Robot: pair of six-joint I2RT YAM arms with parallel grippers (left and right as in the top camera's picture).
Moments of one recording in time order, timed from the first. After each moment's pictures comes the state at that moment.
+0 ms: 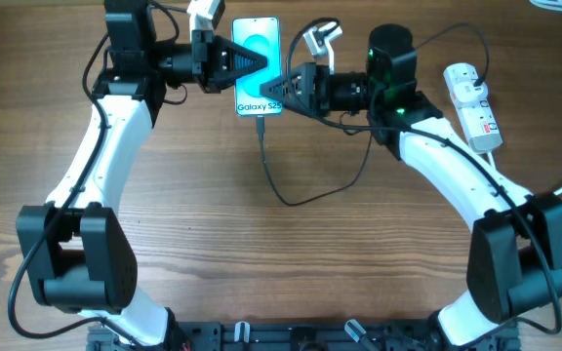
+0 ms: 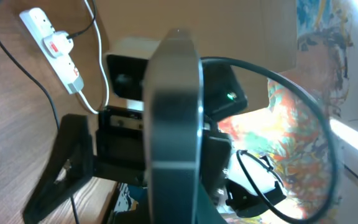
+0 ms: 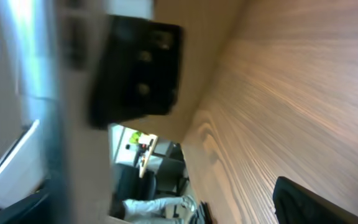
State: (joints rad) left arm -0.06 1.79 1.40 0.00 1.52 -0.90; right arm 0.34 1.77 1.22 0.23 -1.17 0.90
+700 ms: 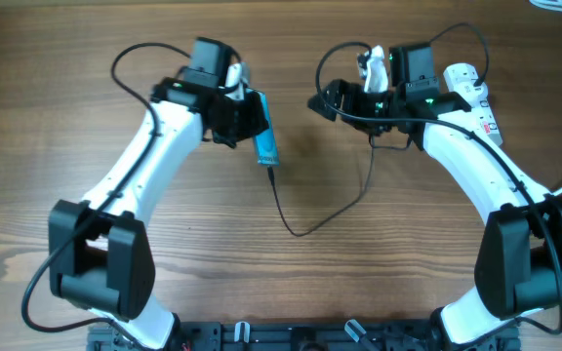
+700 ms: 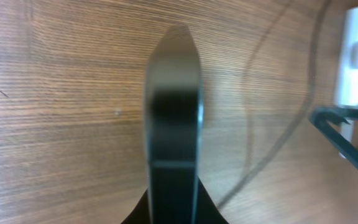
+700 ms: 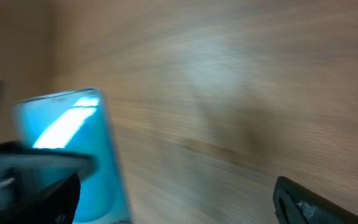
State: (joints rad) left arm -0.31 1.79 1.40 -0.76 0.36 -0.50; right arm 0.22 1.76 1.23 -0.42 -0.56 0.49
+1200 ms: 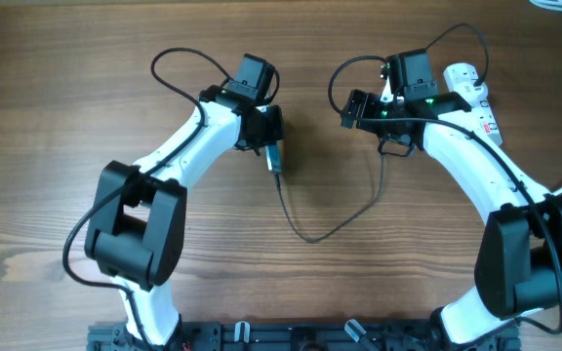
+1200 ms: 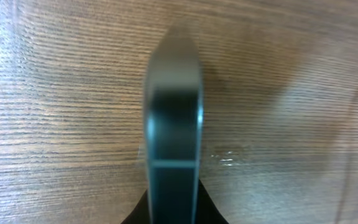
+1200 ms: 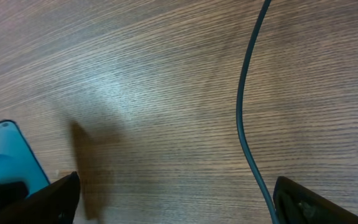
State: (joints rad) left arm -0.41 1.97 1.40 -0.66 0.15 -0.54; right arm 0.22 1.76 1.23 -0.56 -0.15 0.48
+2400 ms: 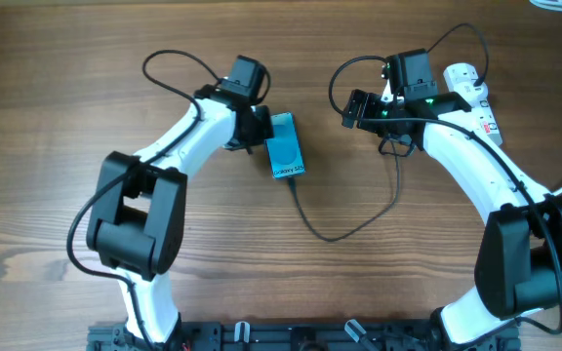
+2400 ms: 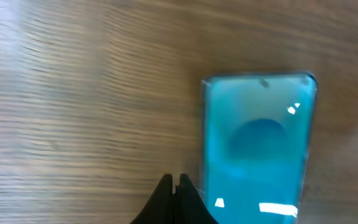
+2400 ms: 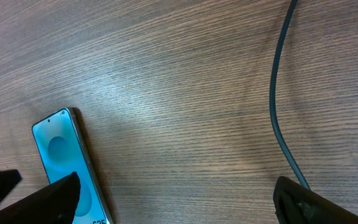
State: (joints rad) left arm -0.35 2.01 1.40 -0.66 0.07 -0.55; right arm 0.22 1.76 1.23 -0.56 -0.14 0.48
